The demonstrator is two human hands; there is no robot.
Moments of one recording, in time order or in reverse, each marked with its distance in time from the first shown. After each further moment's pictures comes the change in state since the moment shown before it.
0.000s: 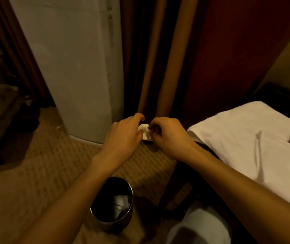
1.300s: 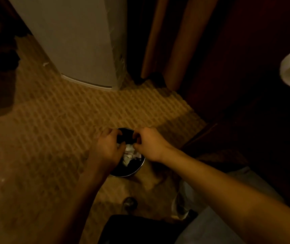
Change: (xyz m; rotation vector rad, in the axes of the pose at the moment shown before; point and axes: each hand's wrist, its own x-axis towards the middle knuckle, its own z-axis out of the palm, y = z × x) left_hand -0.120 -0.180 0.152 -0.090 -0.339 -0.489; right_hand 0.015 0.039 0.269 0.238 -0.550 0.242
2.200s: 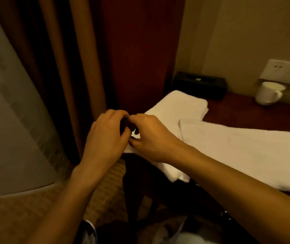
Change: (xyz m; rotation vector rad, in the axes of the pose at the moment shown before) left_hand -0.013 0.363 -0.105 -0.022 0.298 0.797; right_hand -0.230 0.004 -0.267 -0.131 0.768 -0.114
